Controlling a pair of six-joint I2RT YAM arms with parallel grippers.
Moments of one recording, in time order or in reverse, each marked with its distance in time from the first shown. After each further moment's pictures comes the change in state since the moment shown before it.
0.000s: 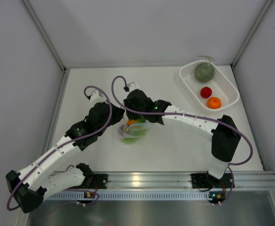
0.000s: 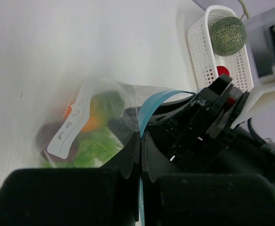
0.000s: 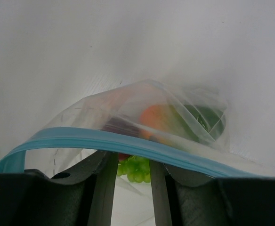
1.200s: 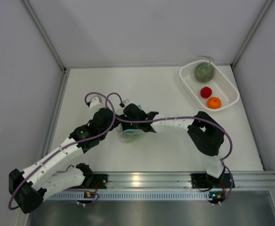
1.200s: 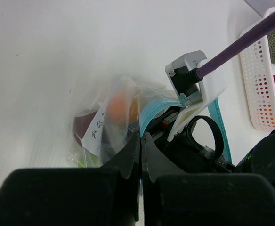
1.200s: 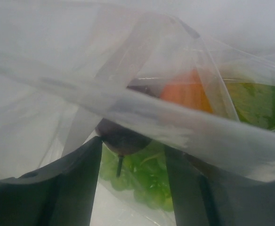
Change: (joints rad) left arm 0.001 -0.006 -0.119 -0.010 -0.122 0.004; right arm 0.026 0.178 -0.189 0.269 -0.148 0.034
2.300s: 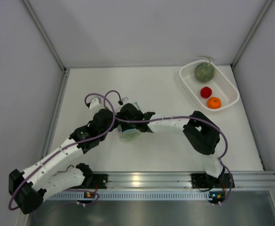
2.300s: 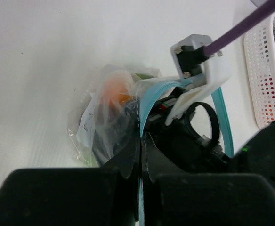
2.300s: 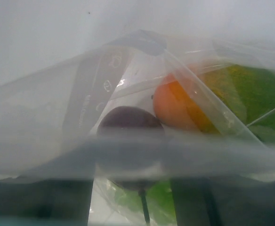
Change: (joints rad) left arm 0.004 -0.009 -0.024 0.002 -0.006 0.001; right arm 0.011 0.076 0.050 0.081 0.061 0.070
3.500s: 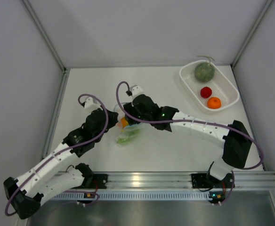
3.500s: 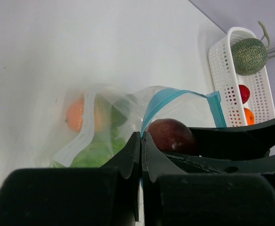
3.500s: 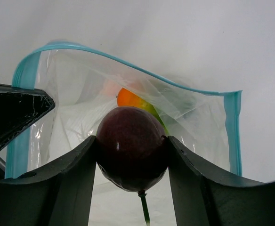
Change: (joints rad) left arm -0.002 -0.093 0.013 0.032 0.008 0.004; right arm 0.012 -0.386 -0.039 -0.214 0.118 -0.169
